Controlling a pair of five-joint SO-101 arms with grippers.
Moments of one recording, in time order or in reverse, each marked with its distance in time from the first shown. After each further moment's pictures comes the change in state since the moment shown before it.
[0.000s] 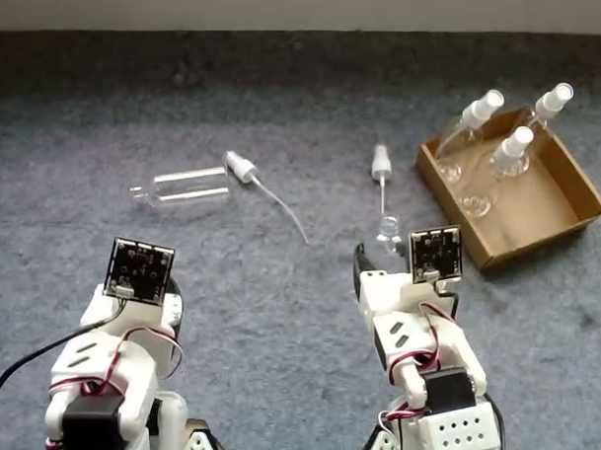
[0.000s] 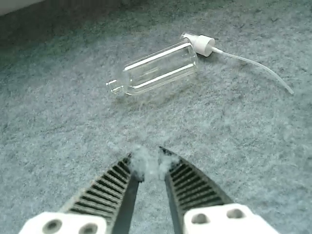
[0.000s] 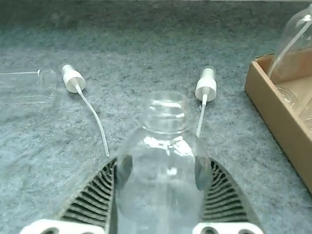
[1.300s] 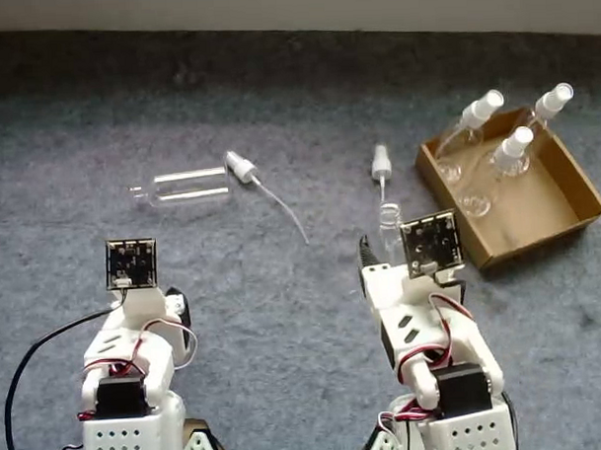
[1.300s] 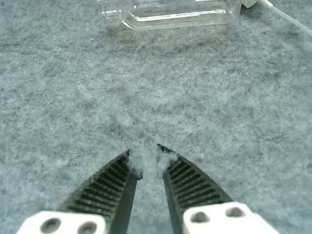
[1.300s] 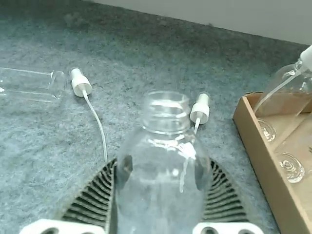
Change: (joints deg) left arm -3.4 -7.2 27.1 -13.1 14.5; right arm 0.0 5.3 -14.6 8.4 8.8
